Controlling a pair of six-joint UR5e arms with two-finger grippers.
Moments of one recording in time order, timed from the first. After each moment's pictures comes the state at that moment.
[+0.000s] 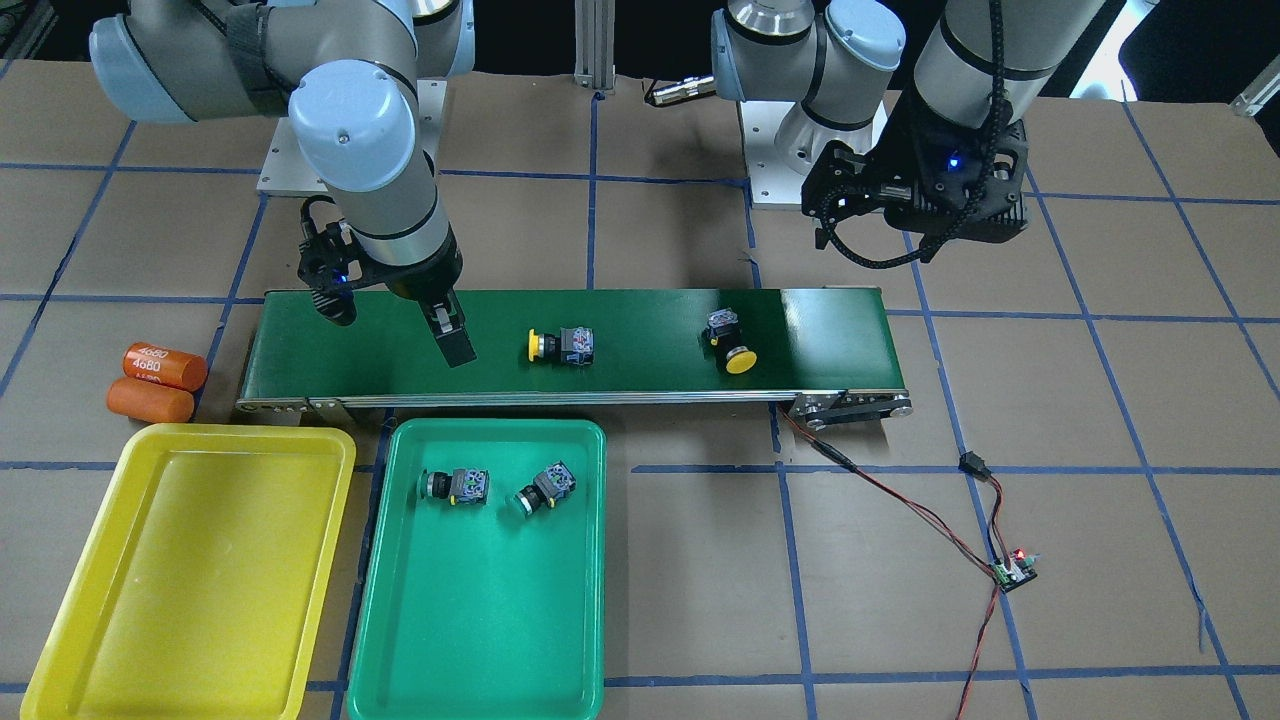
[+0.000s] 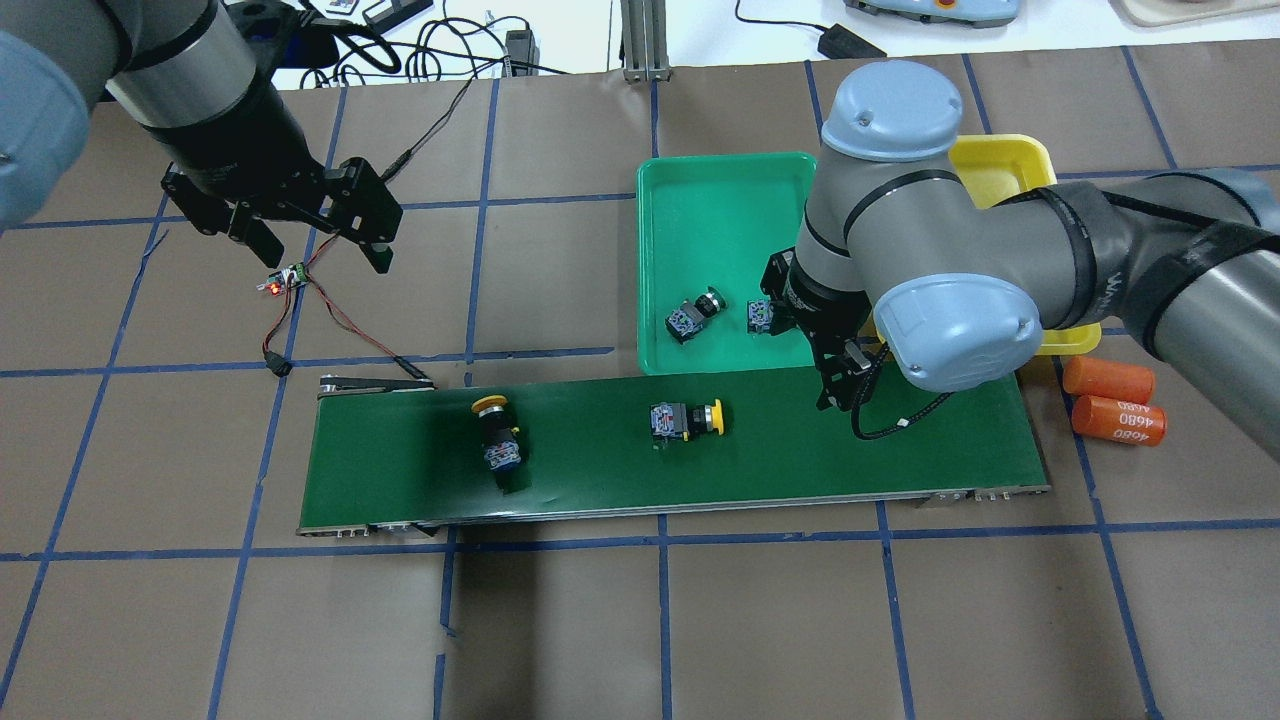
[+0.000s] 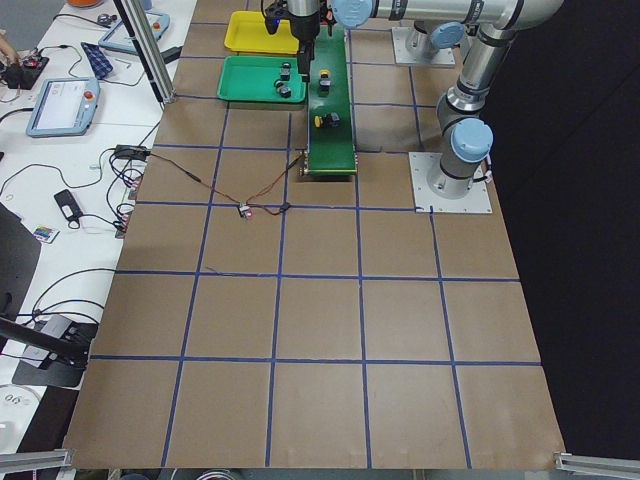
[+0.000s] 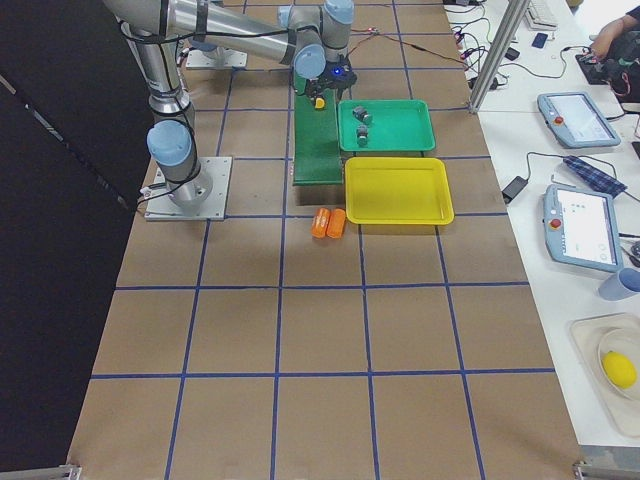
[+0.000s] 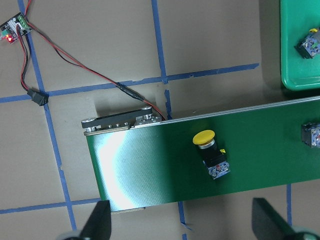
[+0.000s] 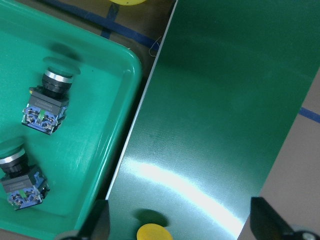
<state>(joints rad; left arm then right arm) -1.55 -1.57 -1.54 -1.65 1.56 0.14 1.74 -1.46 1.88 -1.90 -1.51 1.35</state>
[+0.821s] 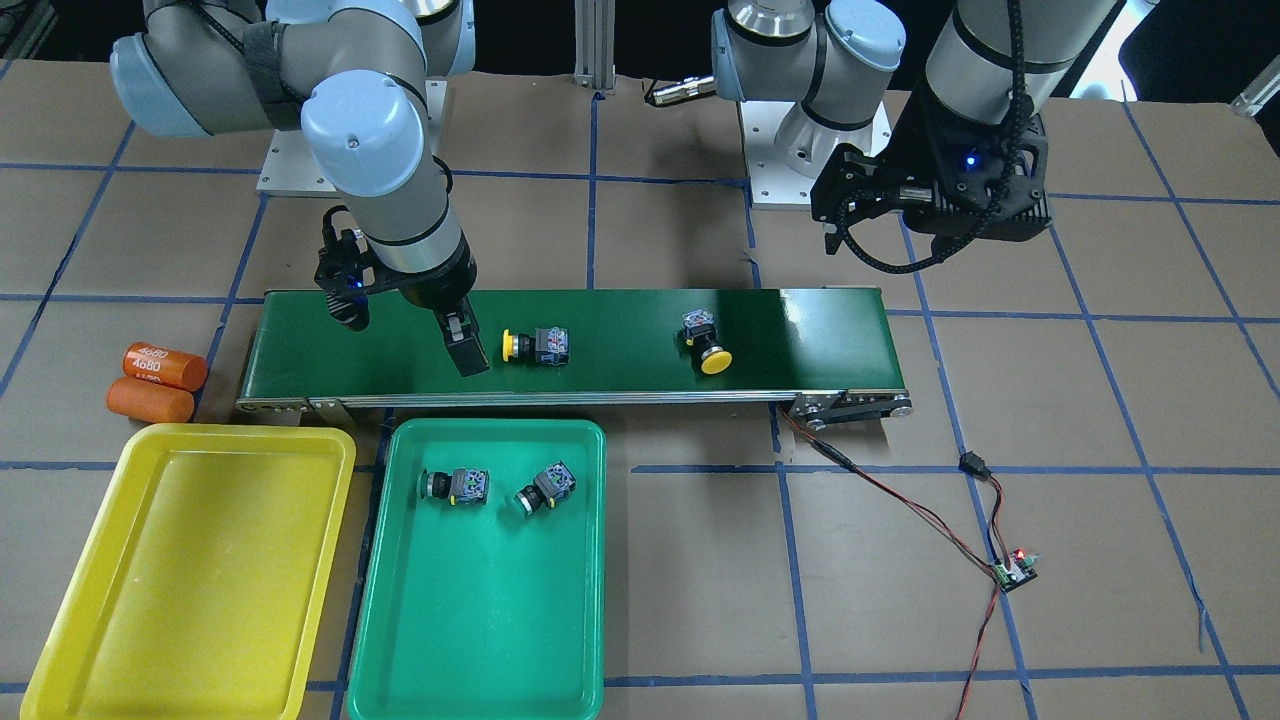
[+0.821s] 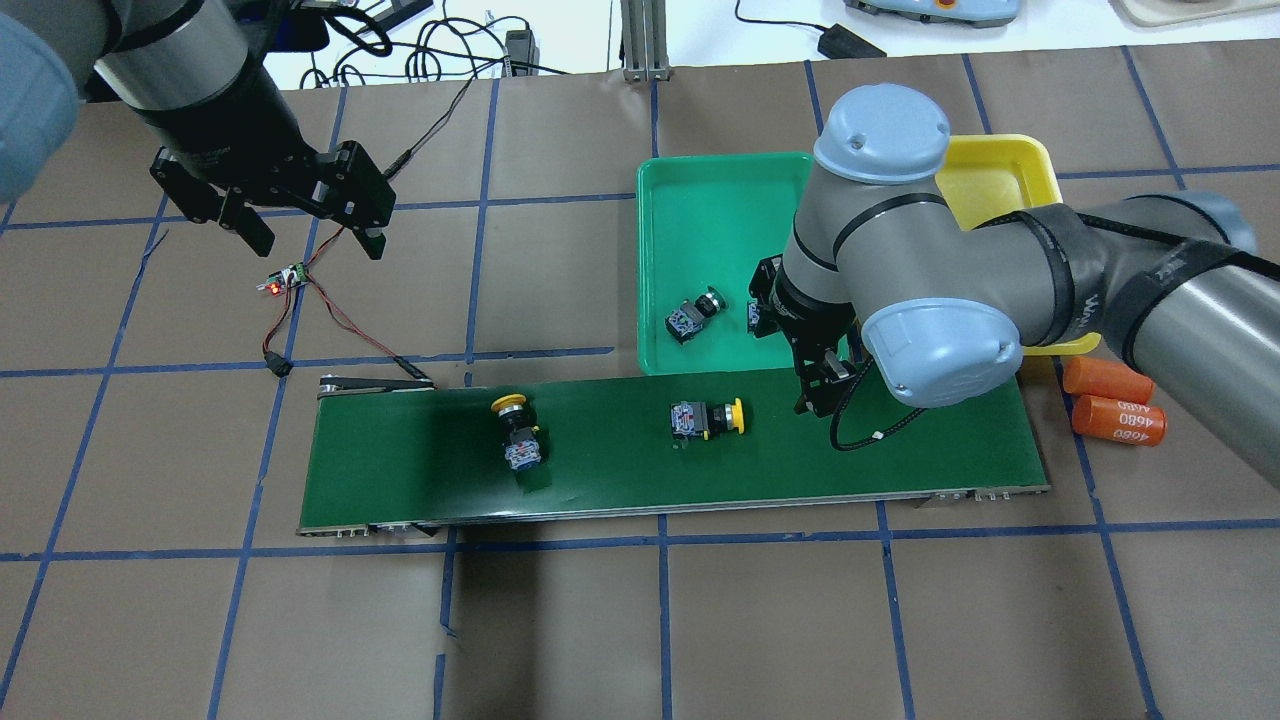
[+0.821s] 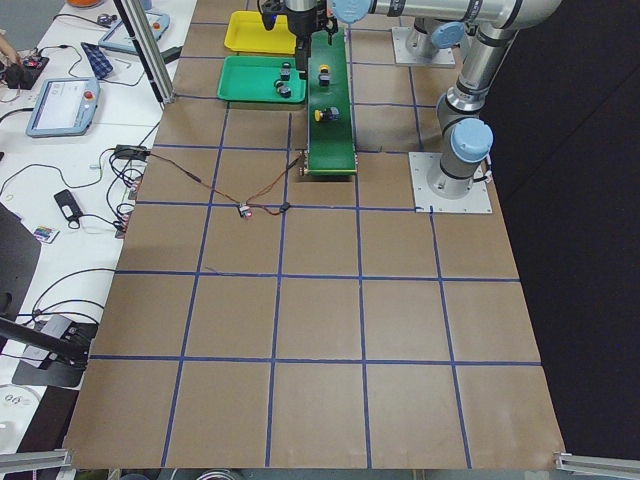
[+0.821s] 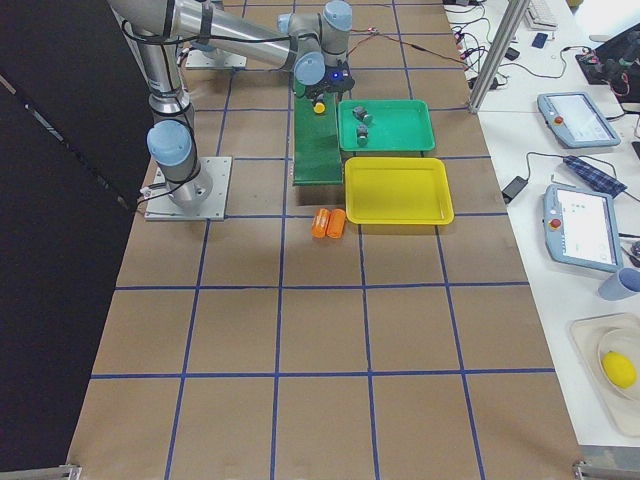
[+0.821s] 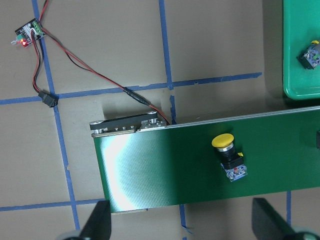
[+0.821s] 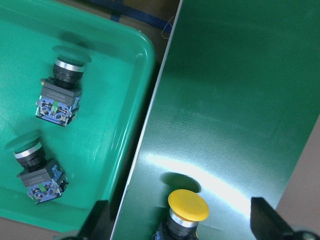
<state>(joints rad) -1.55 -1.59 -1.50 -1.66 1.57 0.09 1.75 -1.45 1.91 -1.99 -1.48 1.41</state>
